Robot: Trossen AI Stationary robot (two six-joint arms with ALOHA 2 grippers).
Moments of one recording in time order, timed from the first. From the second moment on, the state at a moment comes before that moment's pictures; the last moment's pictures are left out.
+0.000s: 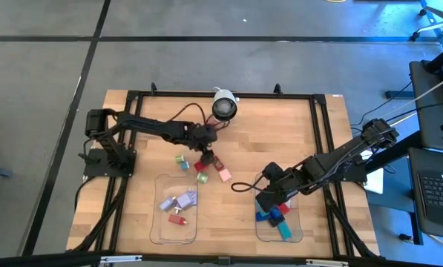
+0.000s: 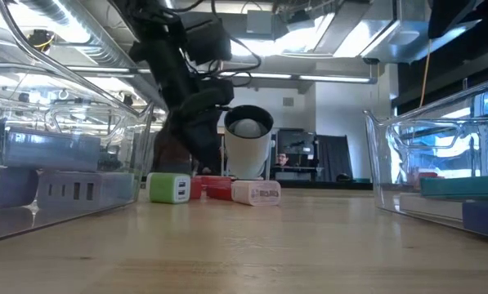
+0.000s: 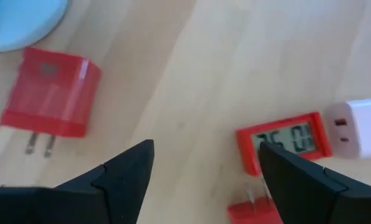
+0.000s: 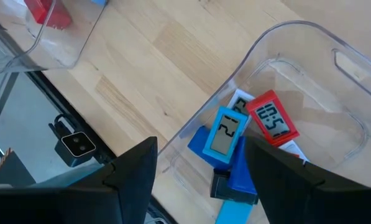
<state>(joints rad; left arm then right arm) 0.16 1.70 1.01 -0.36 -0.09 -0.27 0.54 1.50 1.33 -0.99 0.13 1.39</state>
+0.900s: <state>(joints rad) 0.05 1.71 1.01 -0.47 -0.07 -0.43 0.54 1.50 1.33 -0.99 0.14 1.37</state>
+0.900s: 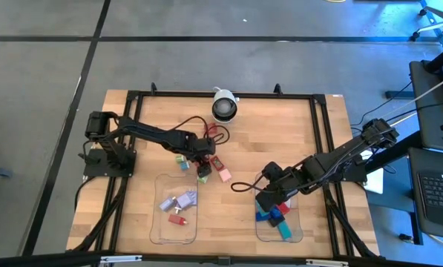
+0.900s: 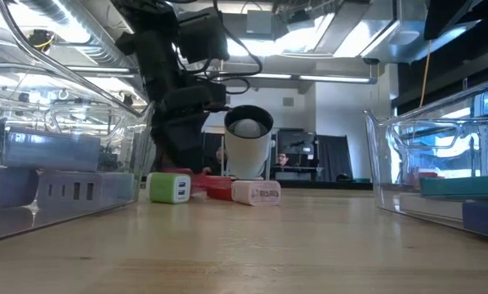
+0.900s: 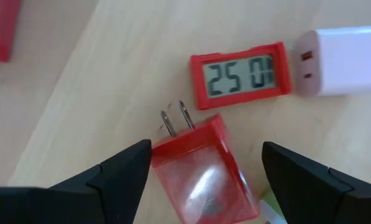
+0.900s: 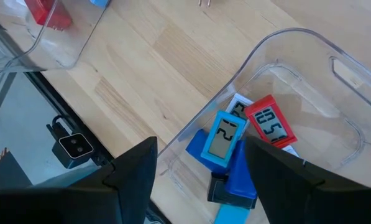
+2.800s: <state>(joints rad) -0.10 1.30 1.01 0.05 -0.31 -0.36 0.54 1.50 1.33 -0.97 0.33 1.29</state>
